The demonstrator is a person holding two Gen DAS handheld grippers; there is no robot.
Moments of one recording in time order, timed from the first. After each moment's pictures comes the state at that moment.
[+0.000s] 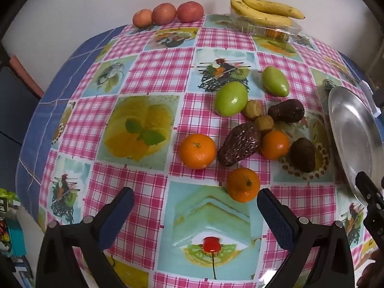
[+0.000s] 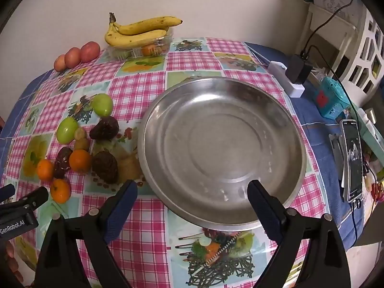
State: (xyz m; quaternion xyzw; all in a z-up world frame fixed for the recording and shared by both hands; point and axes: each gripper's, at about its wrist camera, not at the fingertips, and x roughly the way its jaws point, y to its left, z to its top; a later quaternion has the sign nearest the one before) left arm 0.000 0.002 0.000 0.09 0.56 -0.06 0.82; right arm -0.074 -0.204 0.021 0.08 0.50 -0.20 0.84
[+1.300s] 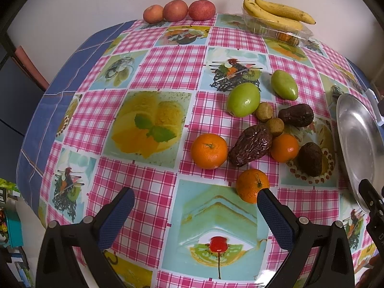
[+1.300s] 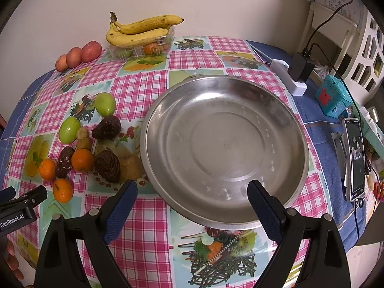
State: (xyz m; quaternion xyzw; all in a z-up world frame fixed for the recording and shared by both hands) left arm 0.002 0.007 -0.002 0.07 0.57 -0.04 0.82; right arm -0.075 -0.203 0.019 0.09 0.50 -0.19 0.84
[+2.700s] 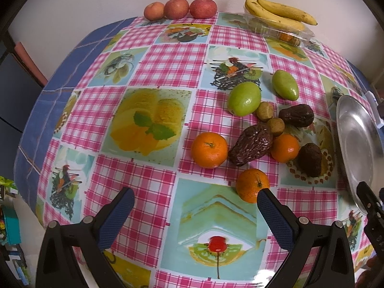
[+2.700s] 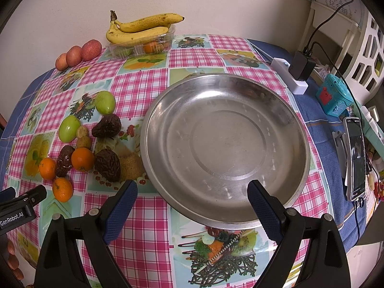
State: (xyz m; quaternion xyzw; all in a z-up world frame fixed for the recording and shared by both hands) left arm 0.007 0.010 -0.005 0.06 0.57 -0.04 0.82; right arm -0.073 -0.203 0.018 0.09 0.50 -0.19 0.84
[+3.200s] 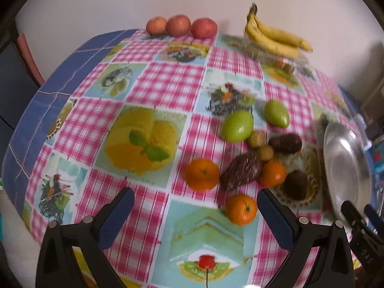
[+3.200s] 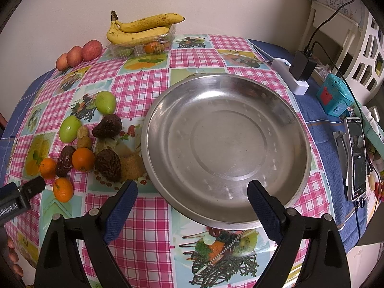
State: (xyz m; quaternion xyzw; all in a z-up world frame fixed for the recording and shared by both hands) left arm 0.013 0.020 0.010 0.00 0.52 -0.06 0.85; right arm -0.075 -0.201 0.019 0.10 0.49 -0.19 0.85
